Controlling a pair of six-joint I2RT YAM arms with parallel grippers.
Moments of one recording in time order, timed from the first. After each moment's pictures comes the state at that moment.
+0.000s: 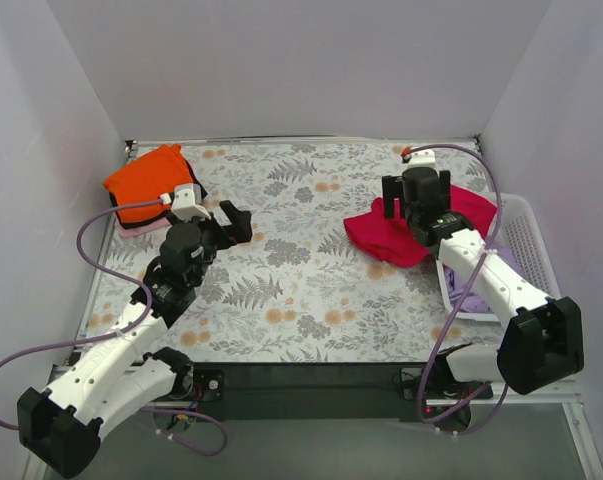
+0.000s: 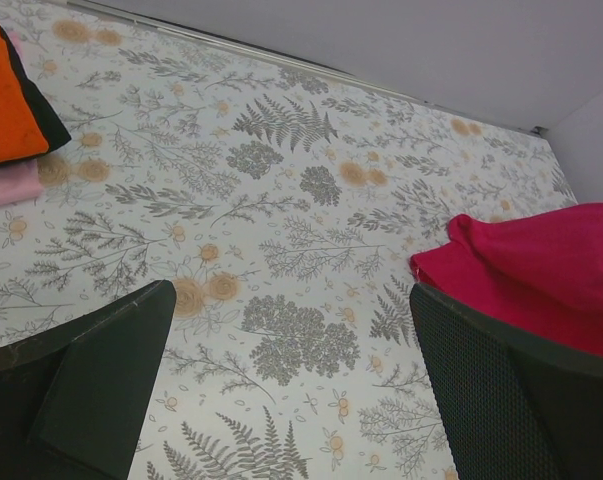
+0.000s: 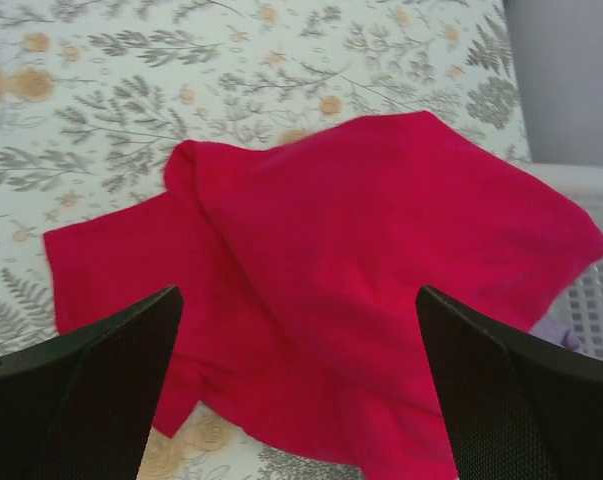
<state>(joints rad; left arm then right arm) -0.52 0.84 0.68 -0.01 -0.34 -0.46 0.42 1.32 1.03 -0.25 0.45 0.04</state>
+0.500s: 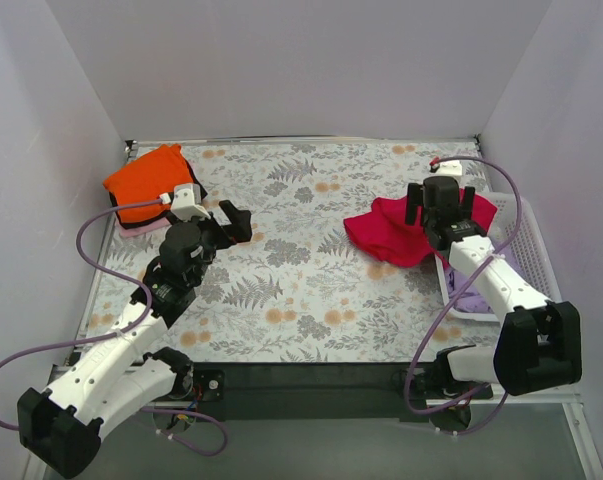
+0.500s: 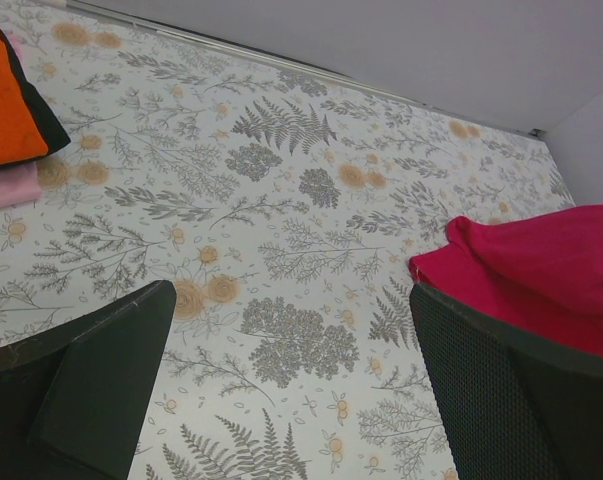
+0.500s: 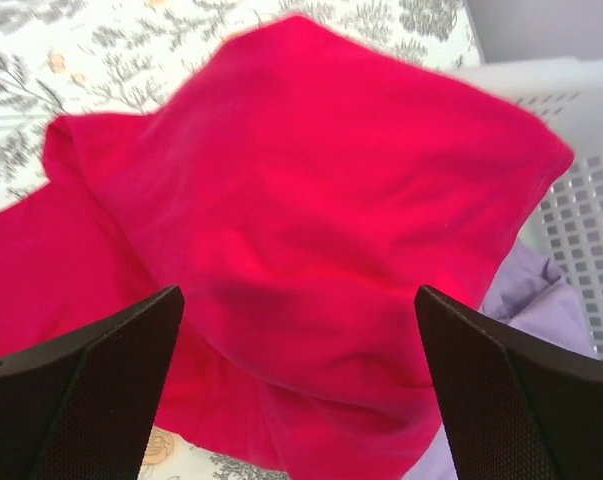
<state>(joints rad) -0.51 0.84 0.68 0.00 -0.33 -0.46 0.24 1.29 0.91 -0.22 0.47 0.11</state>
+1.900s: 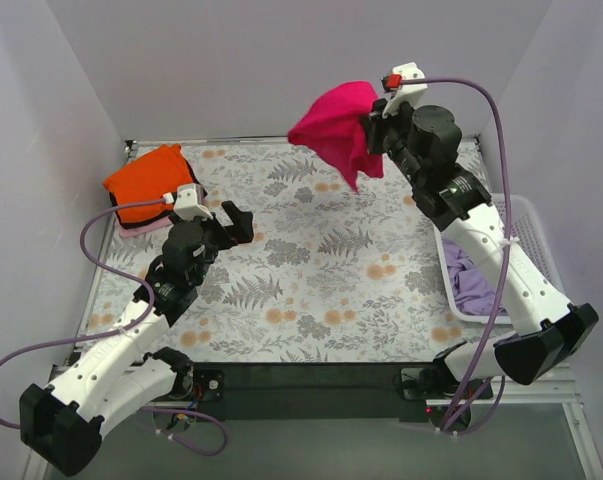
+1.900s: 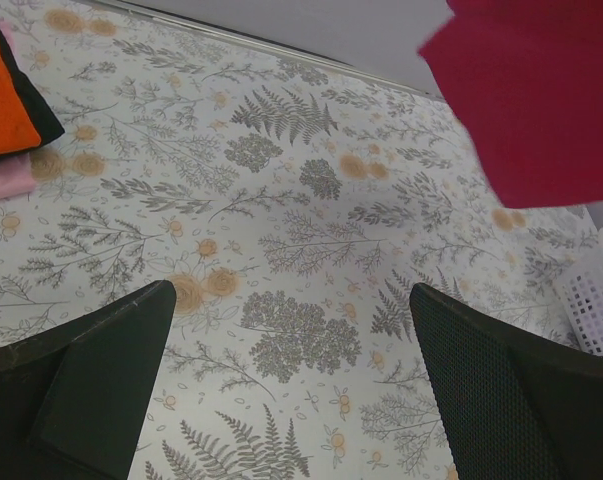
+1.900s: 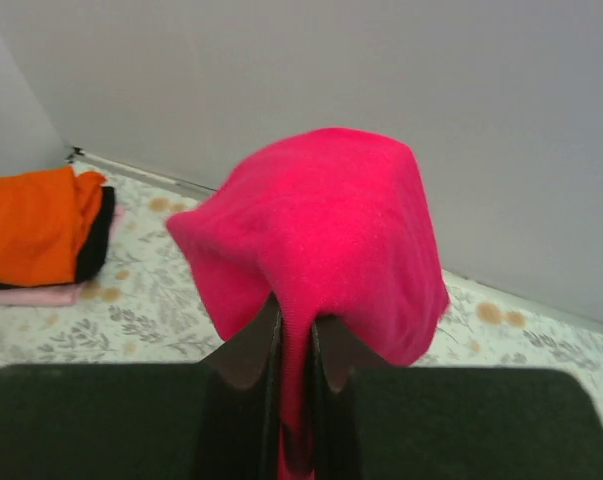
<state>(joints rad) -0.51 0.86 0.67 0.01 -0.32 -0.46 0.55 1.37 1.57 -0.22 0.15 0.00</state>
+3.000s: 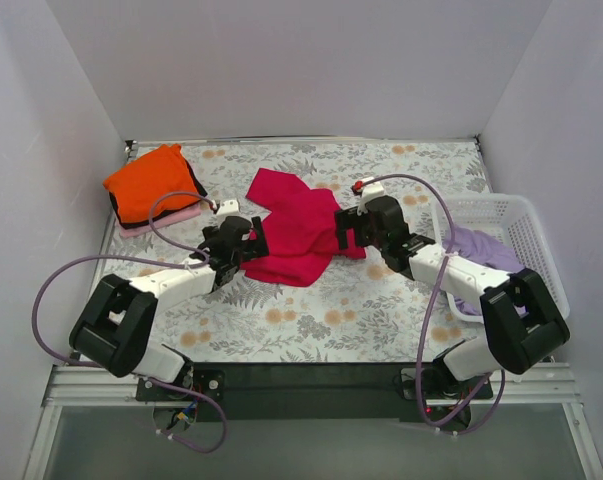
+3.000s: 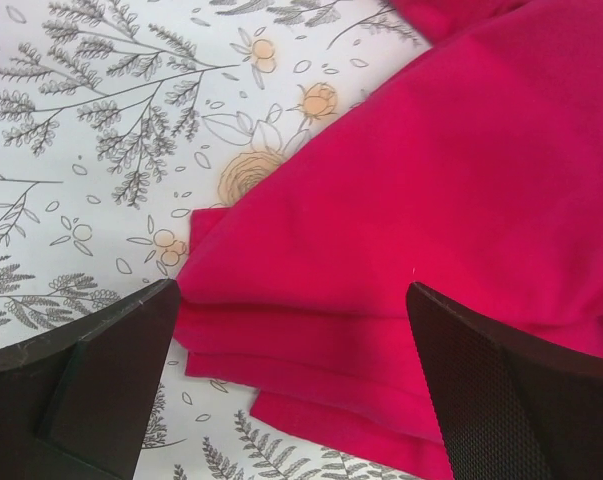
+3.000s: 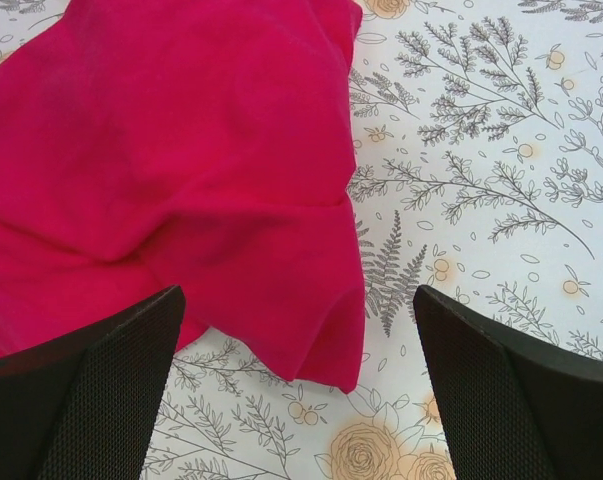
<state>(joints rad) -0.51 1.43 0.66 0.10 -0.39 -0.52 0.58 1.44 0.80 0.11 0.10 0.13</state>
